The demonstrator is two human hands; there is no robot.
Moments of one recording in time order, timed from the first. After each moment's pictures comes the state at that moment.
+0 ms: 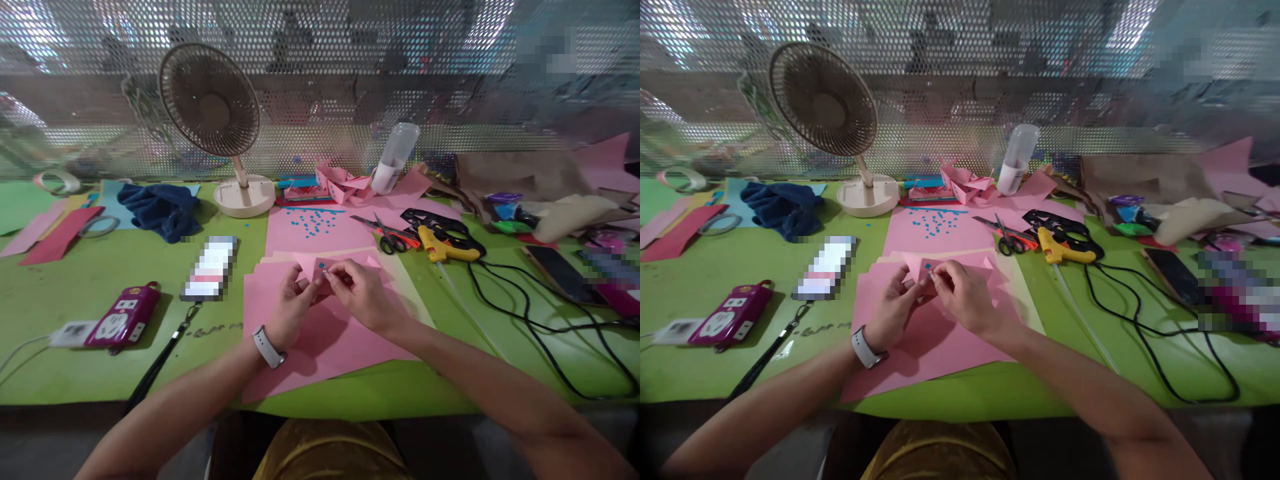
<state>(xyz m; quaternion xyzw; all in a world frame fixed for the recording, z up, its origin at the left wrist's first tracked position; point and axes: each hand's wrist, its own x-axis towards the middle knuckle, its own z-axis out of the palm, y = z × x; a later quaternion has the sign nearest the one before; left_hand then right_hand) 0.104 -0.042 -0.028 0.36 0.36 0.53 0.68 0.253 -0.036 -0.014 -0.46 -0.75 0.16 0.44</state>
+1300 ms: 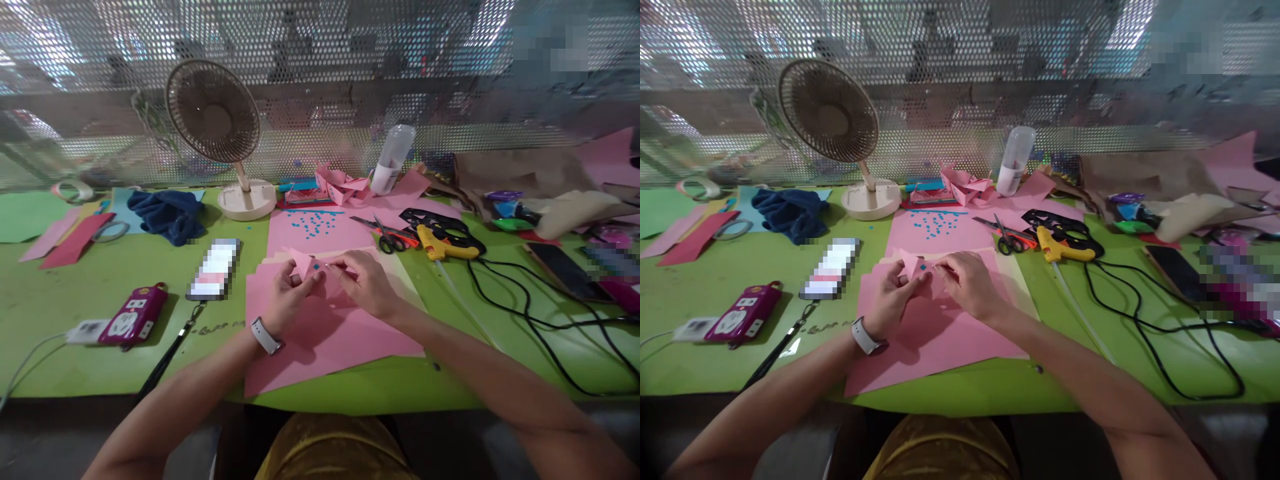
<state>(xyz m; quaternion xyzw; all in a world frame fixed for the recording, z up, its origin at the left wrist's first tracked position) 0.096 -0.033 -0.020 0.42 0.38 0.53 0.63 0.267 -0.024 -0.005 -0.43 -0.79 0.12 0.42</state>
